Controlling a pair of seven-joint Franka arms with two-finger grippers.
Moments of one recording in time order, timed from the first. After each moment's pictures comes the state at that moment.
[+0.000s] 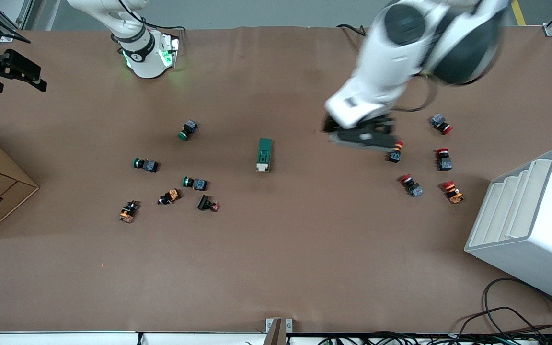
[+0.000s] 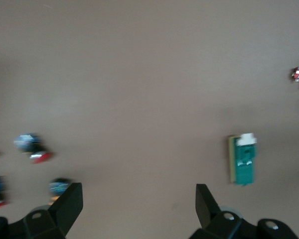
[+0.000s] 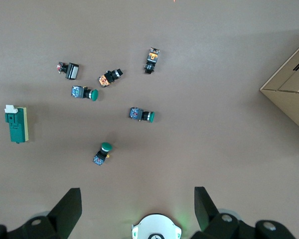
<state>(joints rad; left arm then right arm) -0.17 0.27 -0.55 -1.63 0.17 1.93 -0.59 -0.01 -0.12 0.00 -1.55 0.04 1.35 0.00</state>
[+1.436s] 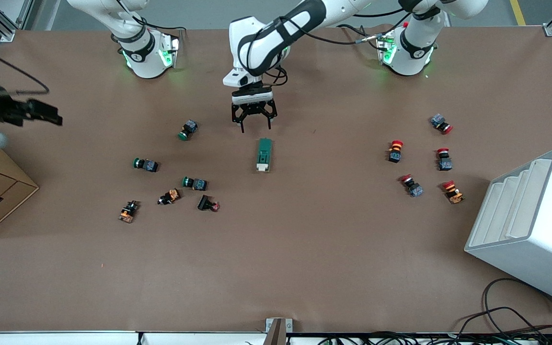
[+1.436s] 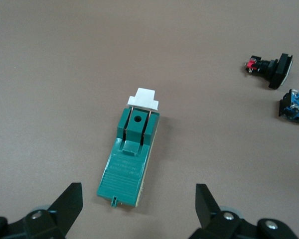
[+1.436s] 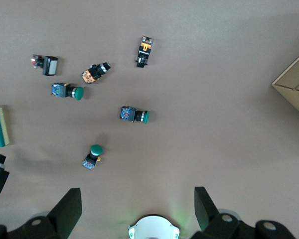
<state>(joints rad) -0.76 0.71 -0.56 -1.74 1.30 2.09 -2.22 -0.02 0.10 -0.01 -1.54 0.03 1.41 -0.02</state>
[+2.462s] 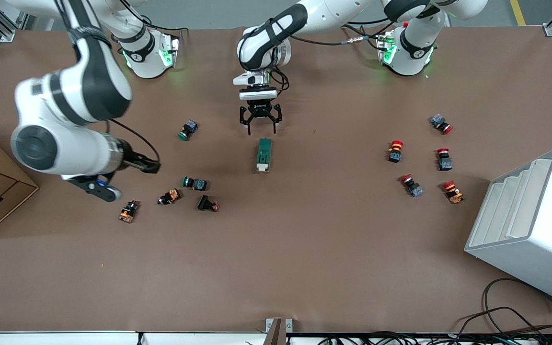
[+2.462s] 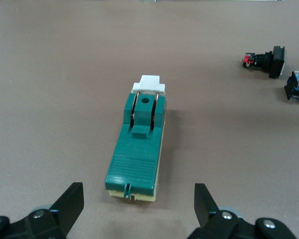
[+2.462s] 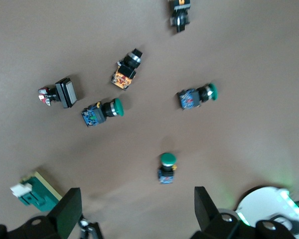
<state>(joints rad) -0.82 0.81 -0.56 -1.82 1.61 1.94 -2.40 0.27 0.36 0.01 -1.53 0.11 1.54 0.81</state>
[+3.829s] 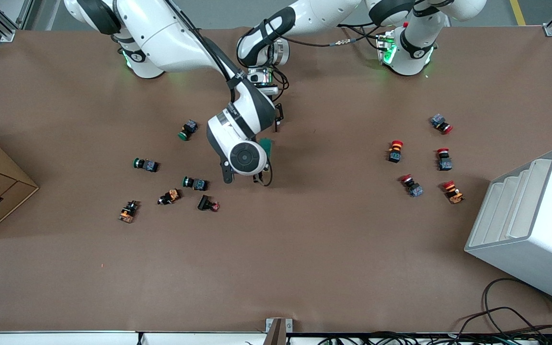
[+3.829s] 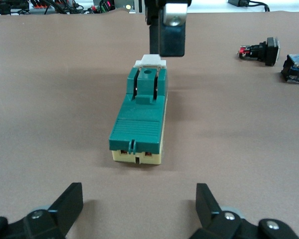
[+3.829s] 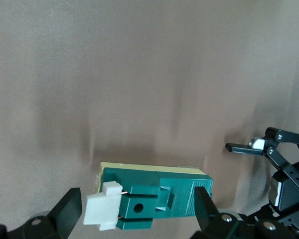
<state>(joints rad) -0.93 0.89 -0.50 -1.81 1.69 1.84 -2.52 0.69 0.77 0.01 -1.43 0.23 1.91 2.02</state>
